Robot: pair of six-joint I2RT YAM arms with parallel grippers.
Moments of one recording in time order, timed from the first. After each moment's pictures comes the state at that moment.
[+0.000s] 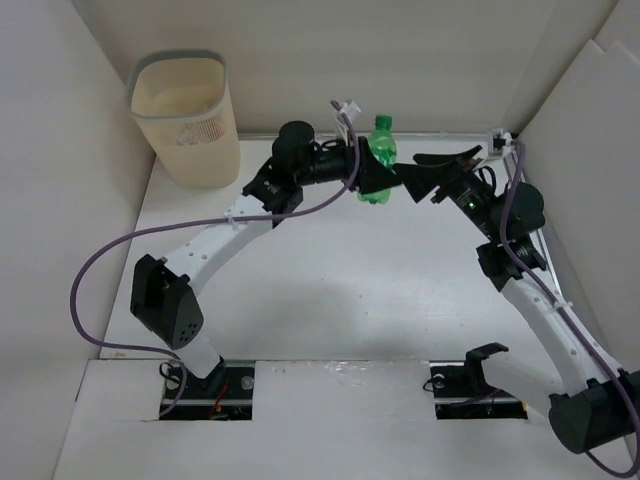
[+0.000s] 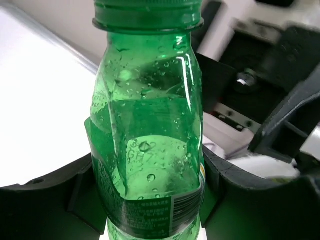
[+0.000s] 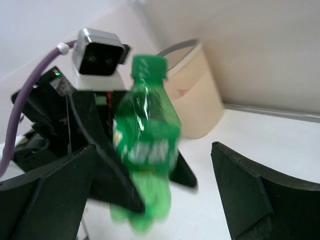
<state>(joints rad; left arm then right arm) -0.69 1.61 1.45 0.19 0.72 -0.67 0.30 1.02 0.92 0.46 -0.44 0.67</state>
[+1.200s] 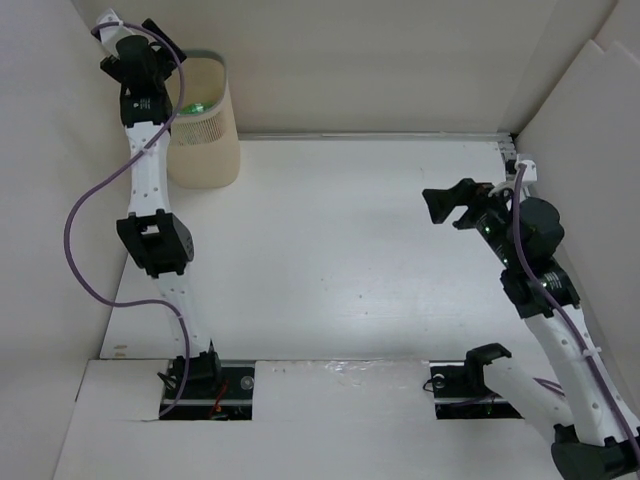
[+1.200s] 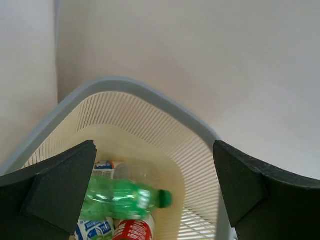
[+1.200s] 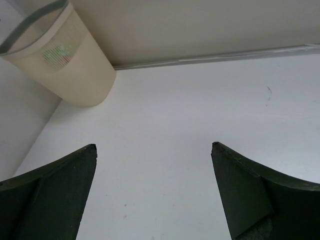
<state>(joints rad) 0.15 2.20 2.46 -0.30 -0.21 -0.51 0.25 0.76 0.92 -0.17 -0.12 0.40</state>
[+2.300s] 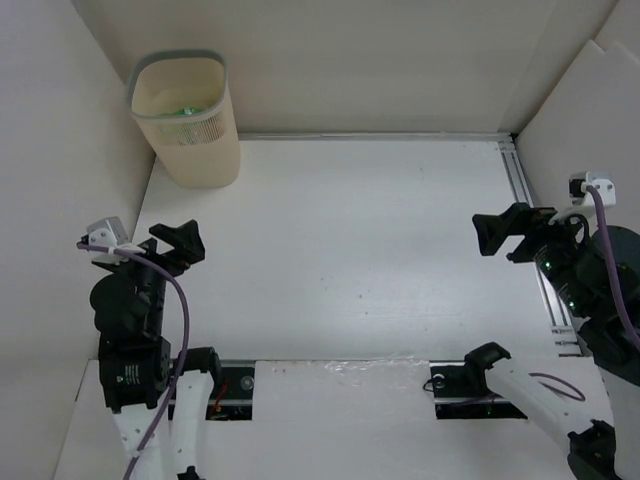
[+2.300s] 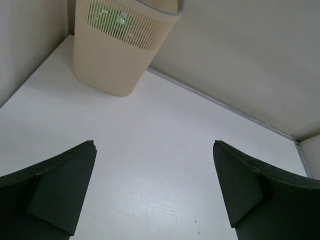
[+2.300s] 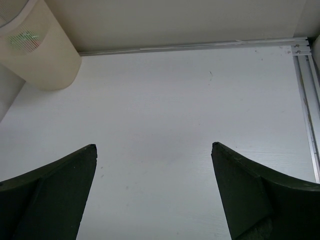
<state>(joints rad) 0.11 0.39 0.98 -0.61 0.01 -0.46 0.42 0.70 1.47 -0.92 0.22 0.26</state>
